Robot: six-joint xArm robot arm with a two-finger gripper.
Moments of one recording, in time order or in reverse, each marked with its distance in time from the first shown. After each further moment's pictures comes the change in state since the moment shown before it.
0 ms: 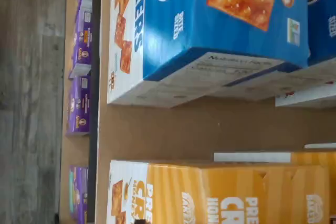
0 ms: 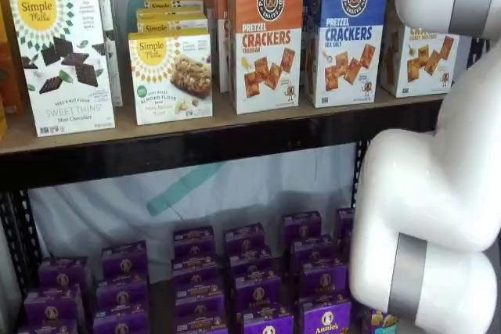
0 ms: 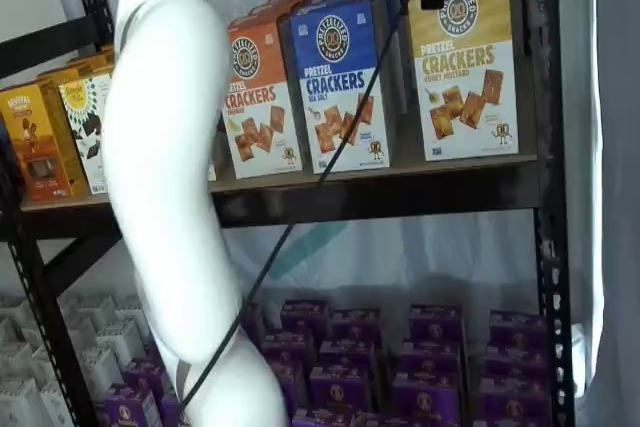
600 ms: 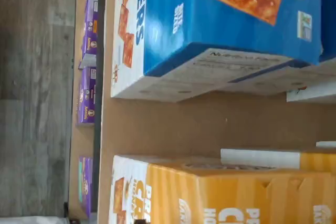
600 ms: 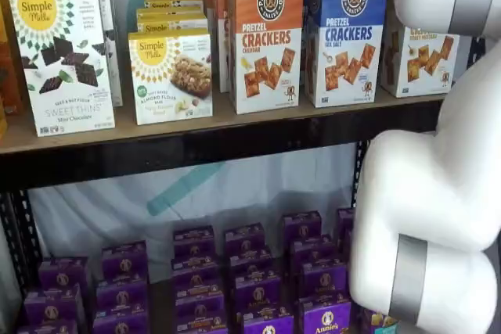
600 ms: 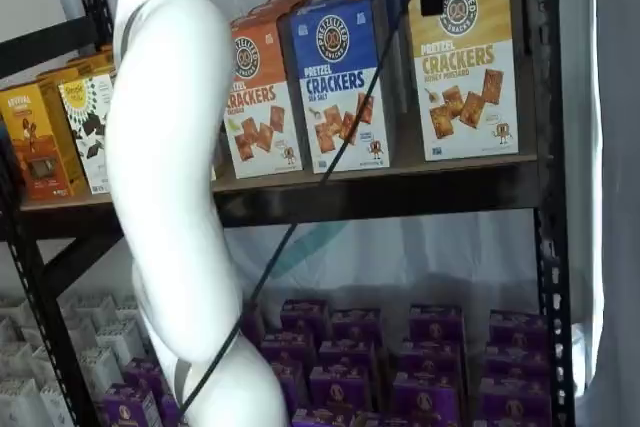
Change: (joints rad) arm 0.043 0.008 0.004 -0.055 -0.013 0.017
